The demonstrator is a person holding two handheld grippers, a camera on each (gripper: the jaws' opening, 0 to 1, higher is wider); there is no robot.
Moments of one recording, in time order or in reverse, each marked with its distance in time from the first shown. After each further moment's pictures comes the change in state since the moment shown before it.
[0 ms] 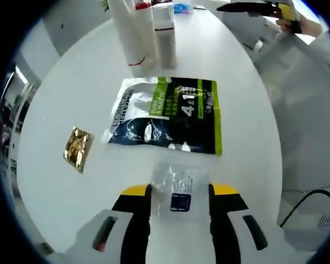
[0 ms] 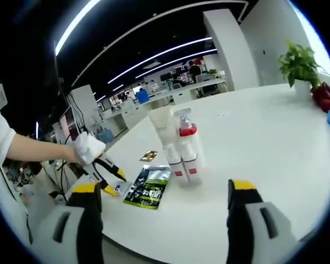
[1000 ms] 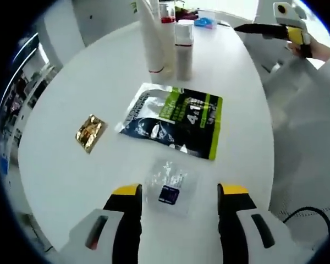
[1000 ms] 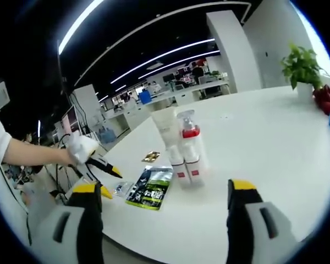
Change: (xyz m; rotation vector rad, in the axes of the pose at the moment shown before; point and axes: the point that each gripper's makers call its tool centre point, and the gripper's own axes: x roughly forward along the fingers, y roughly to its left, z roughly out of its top) left arm -0.021 -0.015 -0.001 -0.221 -0.115 0.079; right arm -0.001 0.004 0.002 -0.016 -0.010 0.018
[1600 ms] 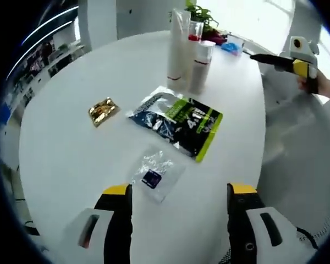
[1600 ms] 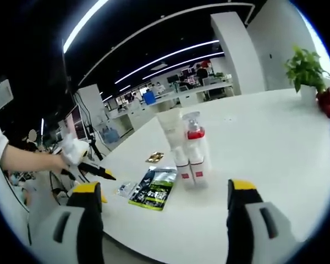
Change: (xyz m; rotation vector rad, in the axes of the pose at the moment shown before) left arm -0.021 -0.020 -0.011 -0.252 -0.127 0.054; right arm -0.001 0.007 0.001 -0.021 -0.008 0.034
